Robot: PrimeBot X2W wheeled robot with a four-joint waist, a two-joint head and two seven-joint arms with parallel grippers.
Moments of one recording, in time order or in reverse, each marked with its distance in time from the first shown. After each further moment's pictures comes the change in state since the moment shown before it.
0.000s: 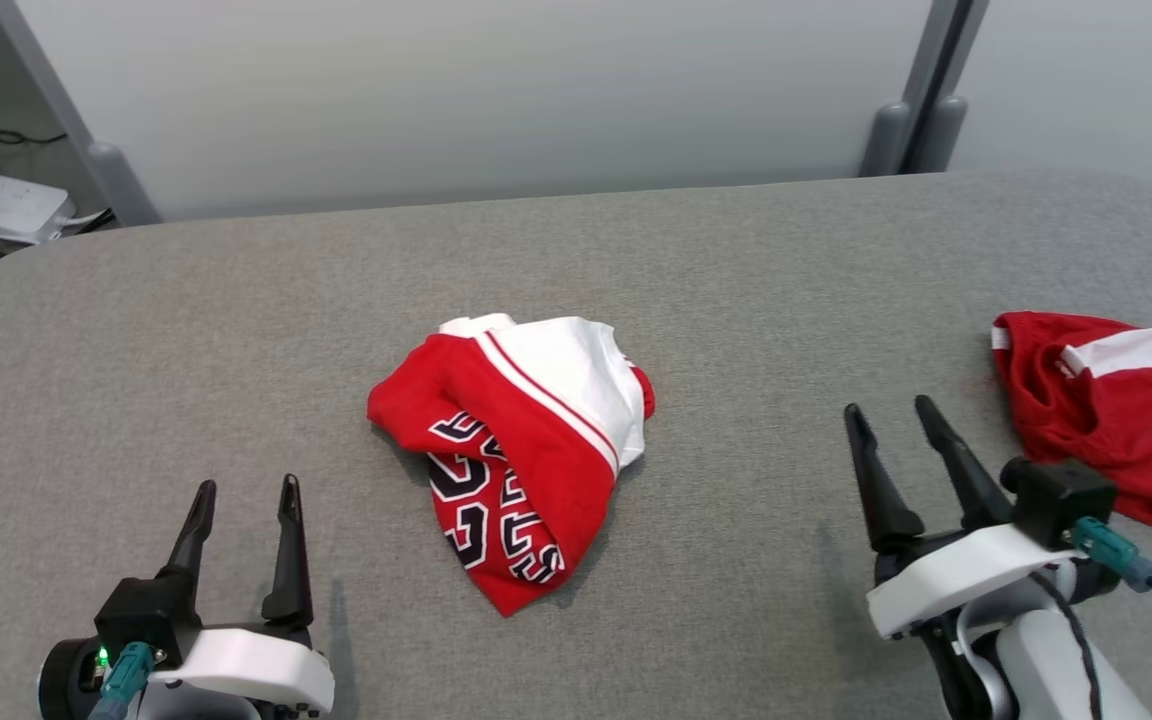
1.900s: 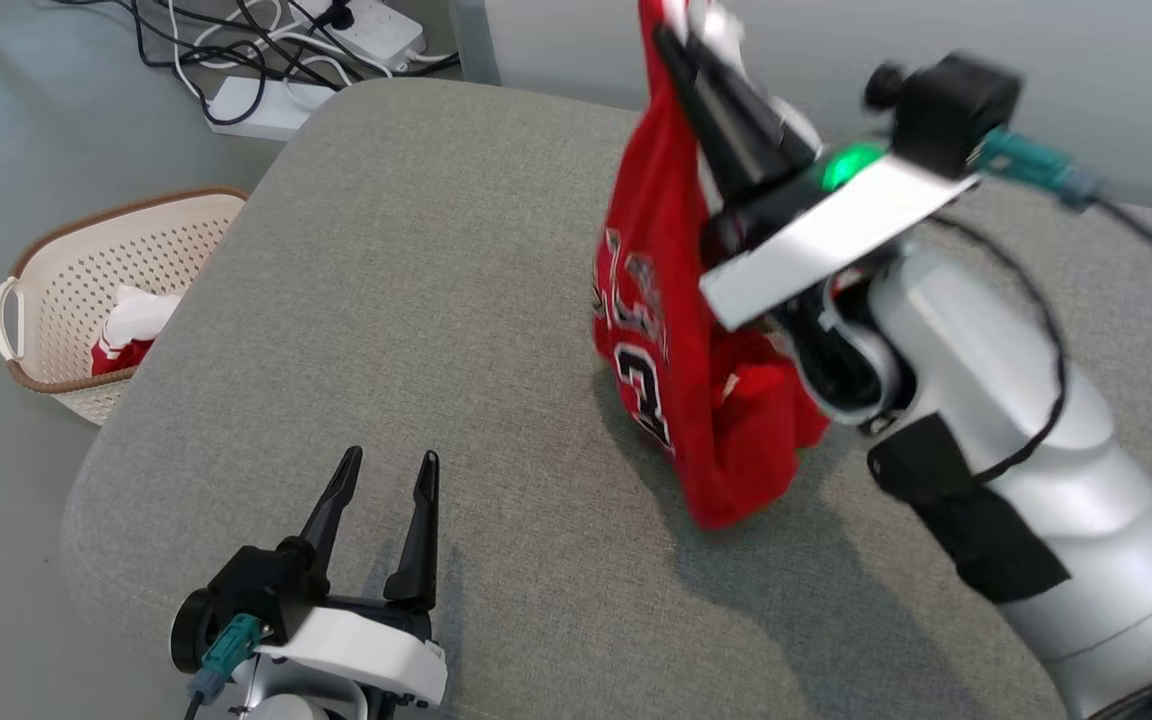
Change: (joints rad) left arm -0.048 -0.018 -0.226 -0.032 -0.132 -0.013 0.000; right arm -0.672 0.011 0.439 0.069 0.406 0.000 -0.001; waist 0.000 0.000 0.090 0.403
